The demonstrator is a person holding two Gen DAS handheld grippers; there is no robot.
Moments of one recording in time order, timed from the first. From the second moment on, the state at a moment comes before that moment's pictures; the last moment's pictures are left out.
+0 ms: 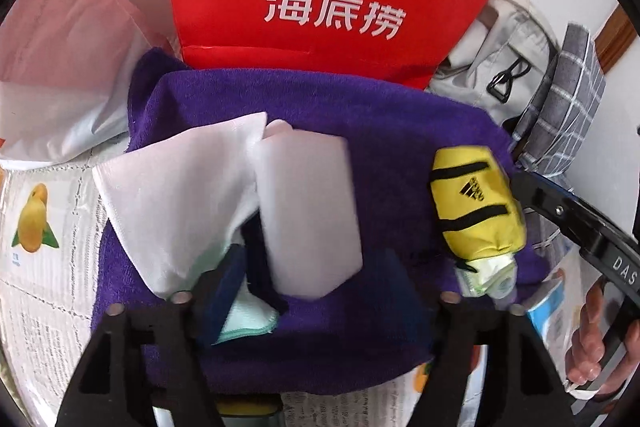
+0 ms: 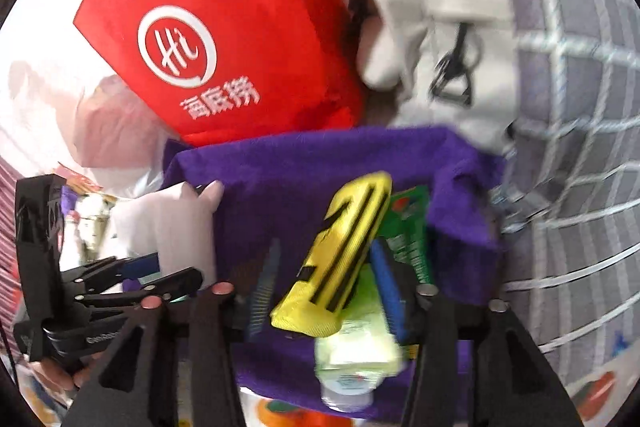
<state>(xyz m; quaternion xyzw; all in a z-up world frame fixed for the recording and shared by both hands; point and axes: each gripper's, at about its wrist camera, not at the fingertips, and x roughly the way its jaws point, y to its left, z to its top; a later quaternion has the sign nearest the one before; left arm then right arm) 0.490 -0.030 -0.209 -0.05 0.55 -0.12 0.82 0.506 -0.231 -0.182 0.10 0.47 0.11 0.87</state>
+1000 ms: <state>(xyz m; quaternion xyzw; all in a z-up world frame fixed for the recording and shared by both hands) 0.334 0.038 -0.156 -0.10 0.50 -0.09 0.86 0.319 -0.146 -0.228 -0.02 0.51 0.18 0.84</state>
